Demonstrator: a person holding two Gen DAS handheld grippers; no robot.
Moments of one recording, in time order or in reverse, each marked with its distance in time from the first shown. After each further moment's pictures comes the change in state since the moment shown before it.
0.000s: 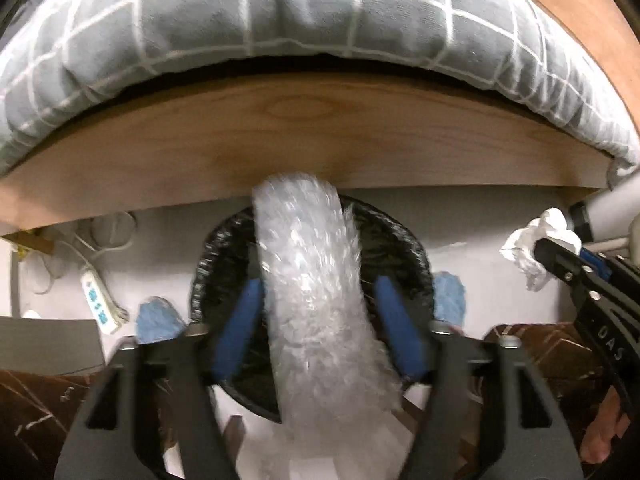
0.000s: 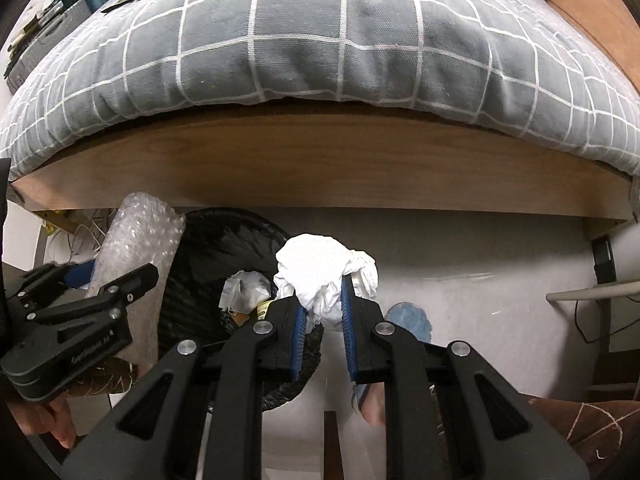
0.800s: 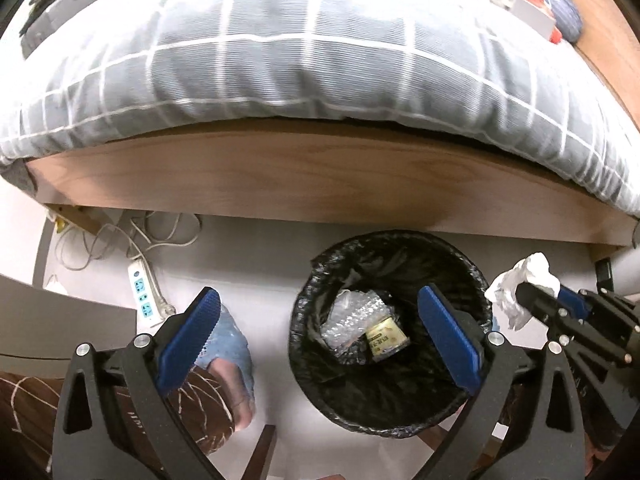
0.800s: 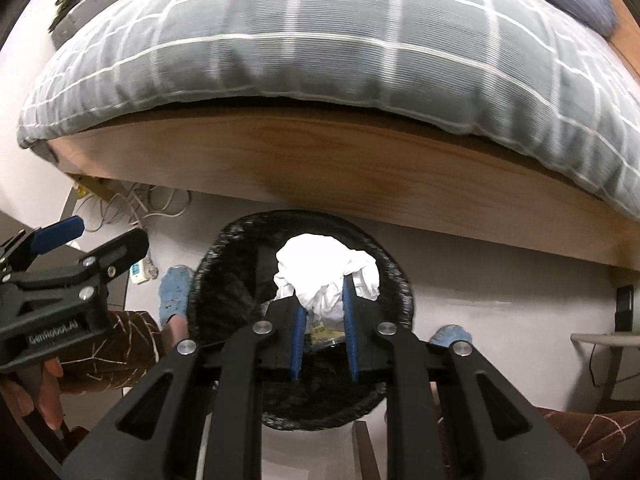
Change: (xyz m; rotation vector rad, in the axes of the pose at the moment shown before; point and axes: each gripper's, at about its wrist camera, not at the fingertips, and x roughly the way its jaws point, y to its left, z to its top) left arm -0.042 0.097 -0.001 -0.159 -0.091 0.104; right arm 0.010 0.103 0.014 -0.179 0.016 0.108
